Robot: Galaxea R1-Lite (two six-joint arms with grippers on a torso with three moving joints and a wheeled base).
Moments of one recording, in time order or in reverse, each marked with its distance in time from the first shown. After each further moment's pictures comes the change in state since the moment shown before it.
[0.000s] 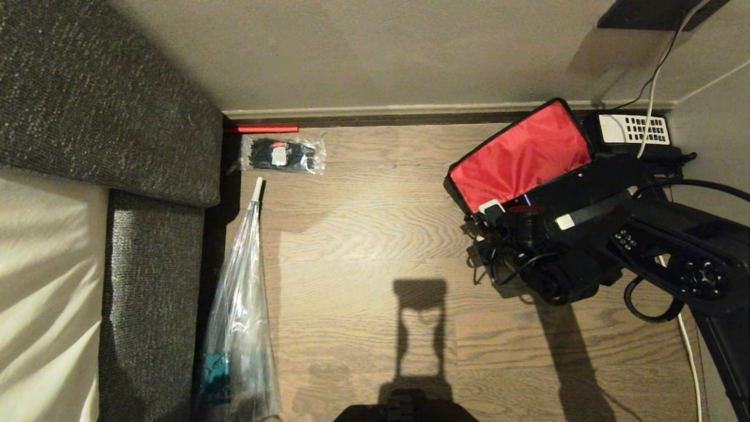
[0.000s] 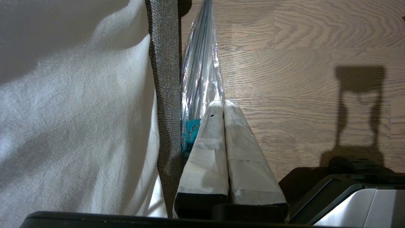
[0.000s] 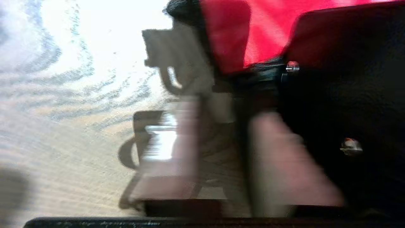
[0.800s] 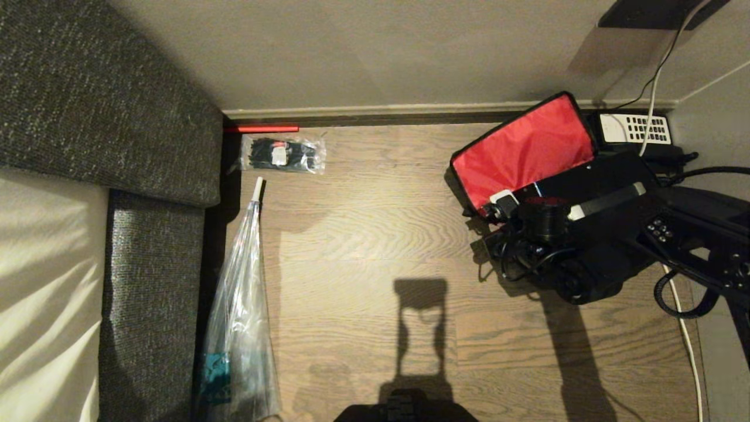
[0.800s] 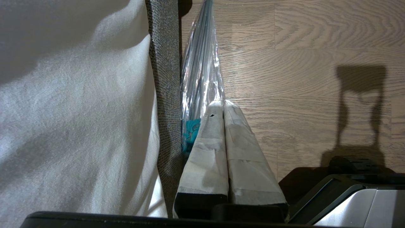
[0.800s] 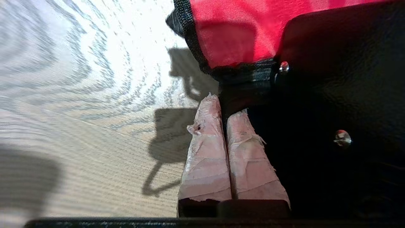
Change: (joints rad) left arm 0.001 0.000 0.000 0.000 0.000 0.000; right arm -0.011 -0.132 0.116 -0.044 0.071 0.004
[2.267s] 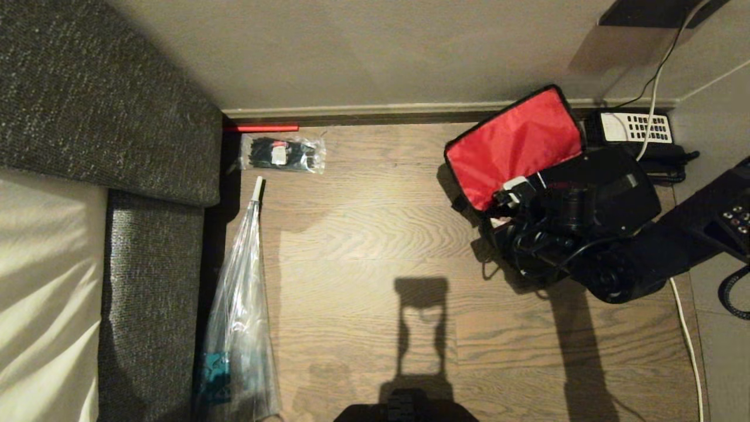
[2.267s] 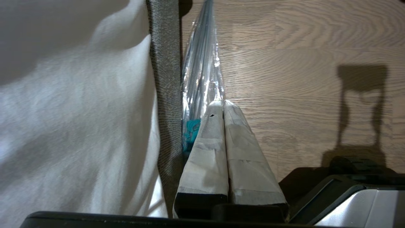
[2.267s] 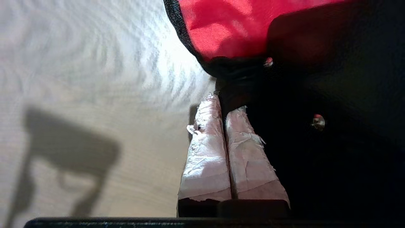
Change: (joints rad) left arm 0.000 0.000 0.000 0.000 0.000 0.000; right arm 0.013 -0.206 0.133 0.064 0.110 0.057
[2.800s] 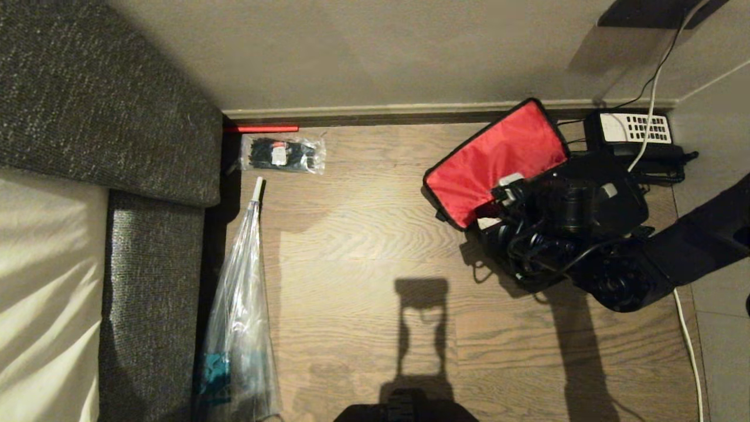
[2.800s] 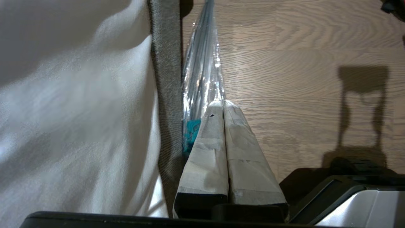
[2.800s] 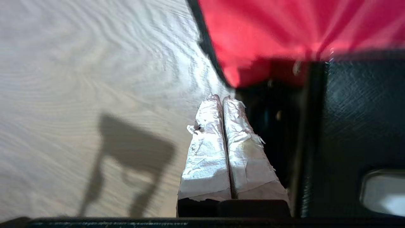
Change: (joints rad) left arm 0.001 0.000 0.000 -0.001 0.000 0.000; right arm 0.081 -0.058 0.047 0.039 0.022 0.117
